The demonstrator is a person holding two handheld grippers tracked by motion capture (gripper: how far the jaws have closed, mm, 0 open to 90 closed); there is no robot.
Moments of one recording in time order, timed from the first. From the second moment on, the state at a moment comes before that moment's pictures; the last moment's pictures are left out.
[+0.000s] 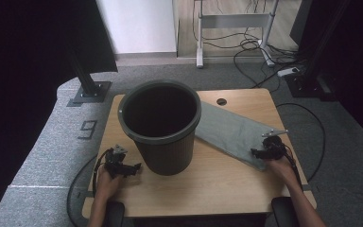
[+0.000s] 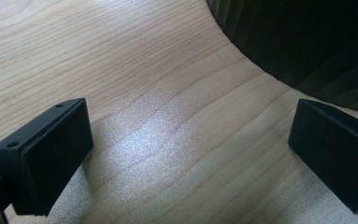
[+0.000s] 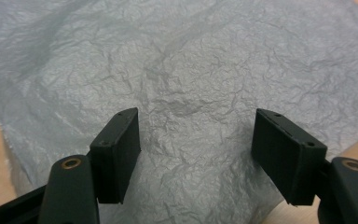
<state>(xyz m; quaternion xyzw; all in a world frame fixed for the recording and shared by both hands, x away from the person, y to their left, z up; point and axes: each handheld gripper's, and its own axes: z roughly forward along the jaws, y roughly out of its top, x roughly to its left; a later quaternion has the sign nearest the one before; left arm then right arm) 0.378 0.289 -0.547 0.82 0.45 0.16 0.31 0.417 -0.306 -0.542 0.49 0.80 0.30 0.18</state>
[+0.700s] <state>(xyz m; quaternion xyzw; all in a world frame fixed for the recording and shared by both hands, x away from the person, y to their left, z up) 0.377 0.288 -0.547 0.82 0.45 0.16 0.31 0.431 -0.317 -0.511 0.51 0.78 0.31 0.21</state>
